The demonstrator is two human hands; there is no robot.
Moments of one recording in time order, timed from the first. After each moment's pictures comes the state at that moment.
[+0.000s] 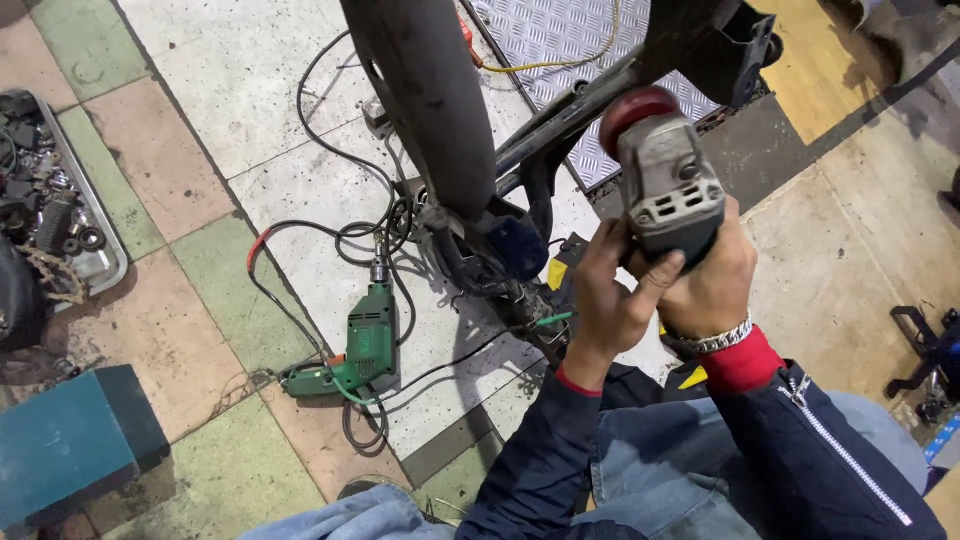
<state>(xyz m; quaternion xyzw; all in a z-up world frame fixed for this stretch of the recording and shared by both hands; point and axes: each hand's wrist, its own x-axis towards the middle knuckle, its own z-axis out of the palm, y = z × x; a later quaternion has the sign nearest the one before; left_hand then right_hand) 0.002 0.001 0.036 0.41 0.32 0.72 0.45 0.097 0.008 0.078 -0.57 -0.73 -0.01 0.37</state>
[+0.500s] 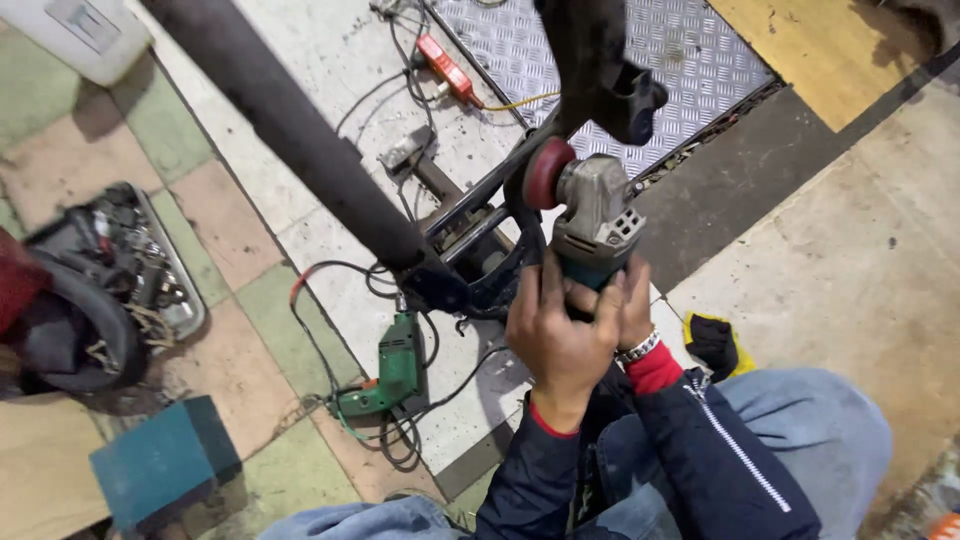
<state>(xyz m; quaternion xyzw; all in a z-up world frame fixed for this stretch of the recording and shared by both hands) -0.017 -0.015 0.094 0.54 0.61 0.57 0.07 0.078 0.013 0.029 -0.51 -0.55 0.35 0.56</state>
